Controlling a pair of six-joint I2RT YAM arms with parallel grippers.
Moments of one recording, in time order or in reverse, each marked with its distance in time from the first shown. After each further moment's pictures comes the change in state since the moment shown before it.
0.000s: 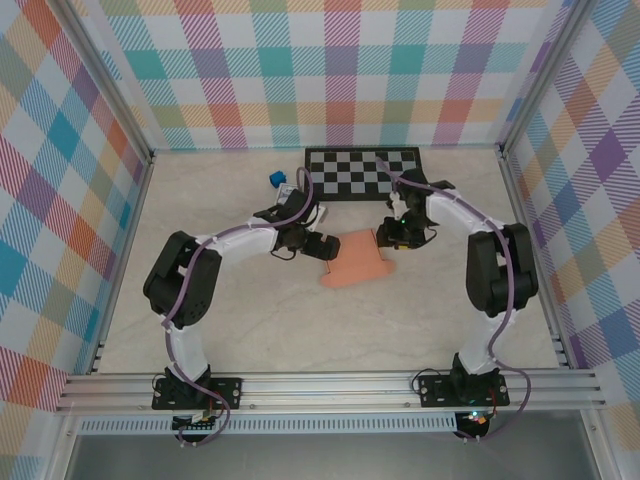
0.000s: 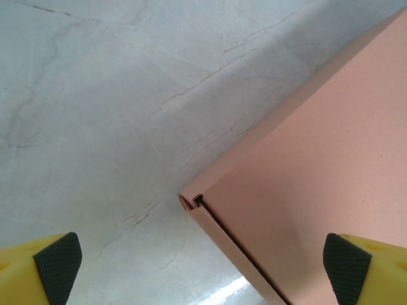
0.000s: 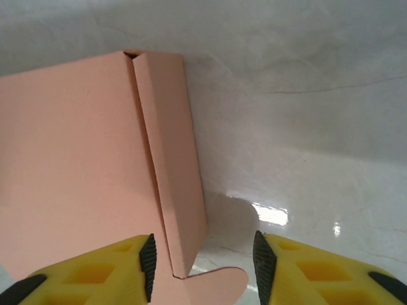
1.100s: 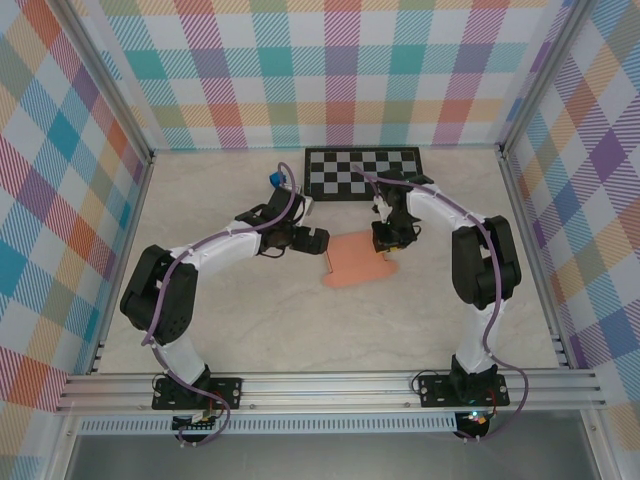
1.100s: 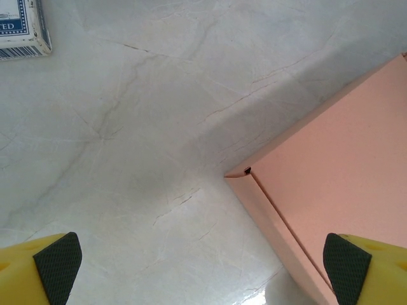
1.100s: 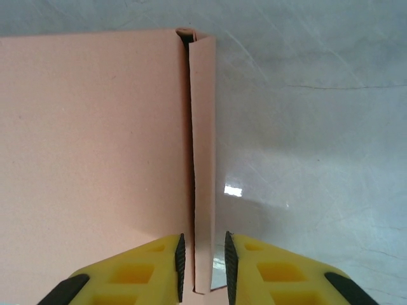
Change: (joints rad) left arm 0.042 -0.150 -0.085 0.014 -0.055 -0.029; right arm 0.083 0.076 0.116 -0.125 0.137 -0.029
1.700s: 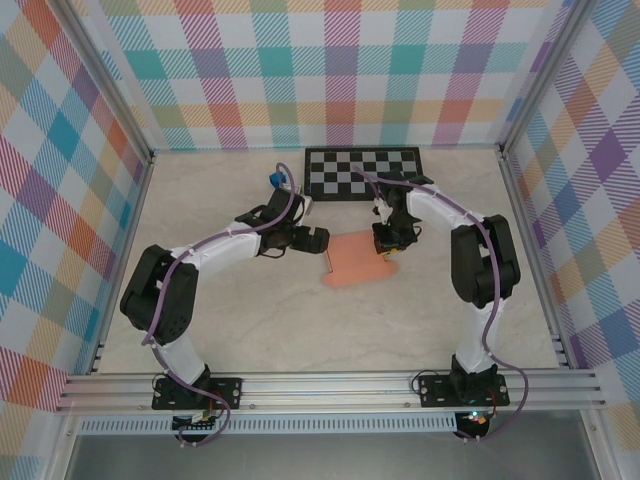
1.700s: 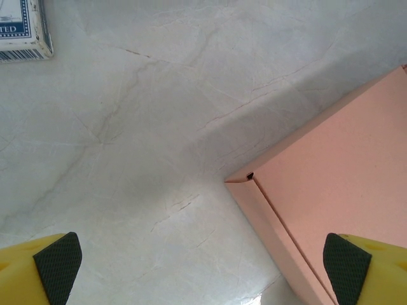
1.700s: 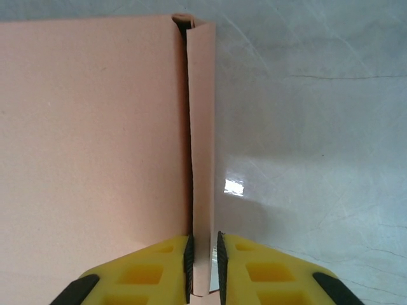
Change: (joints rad) left arm 0.001 0.000 -0.013 0.039 0.001 -0.023; right arm 0.000 0.013 -0.011 -0.001 -0.015 -0.002
